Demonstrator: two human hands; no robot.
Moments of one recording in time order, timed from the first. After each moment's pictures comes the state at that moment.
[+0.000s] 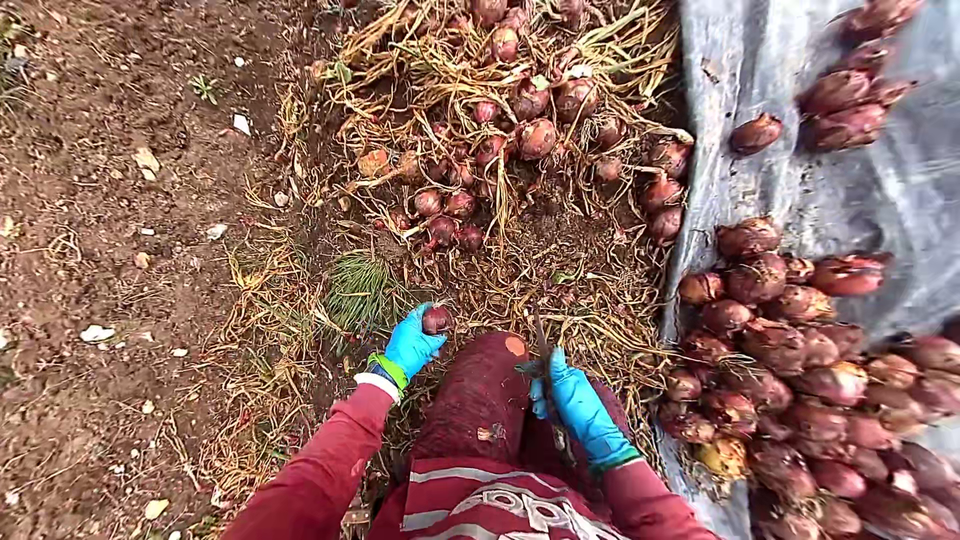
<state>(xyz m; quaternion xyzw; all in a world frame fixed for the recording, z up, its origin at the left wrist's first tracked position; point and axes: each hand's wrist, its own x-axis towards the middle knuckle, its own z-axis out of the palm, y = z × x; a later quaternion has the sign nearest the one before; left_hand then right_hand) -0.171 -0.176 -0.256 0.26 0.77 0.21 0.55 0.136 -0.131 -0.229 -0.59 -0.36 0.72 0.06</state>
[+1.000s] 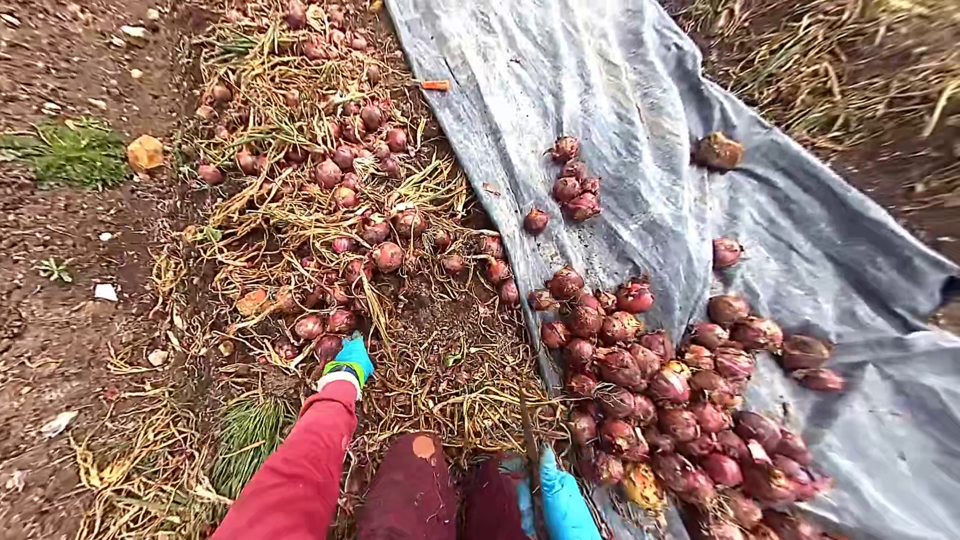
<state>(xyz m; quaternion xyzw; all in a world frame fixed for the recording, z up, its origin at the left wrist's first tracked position) -0.123 0.051 -0.325 0.49 0.79 -0.17 0.31 0.249 -0.144 -0.183 -0.67 -0.30 0.64 0.24</state>
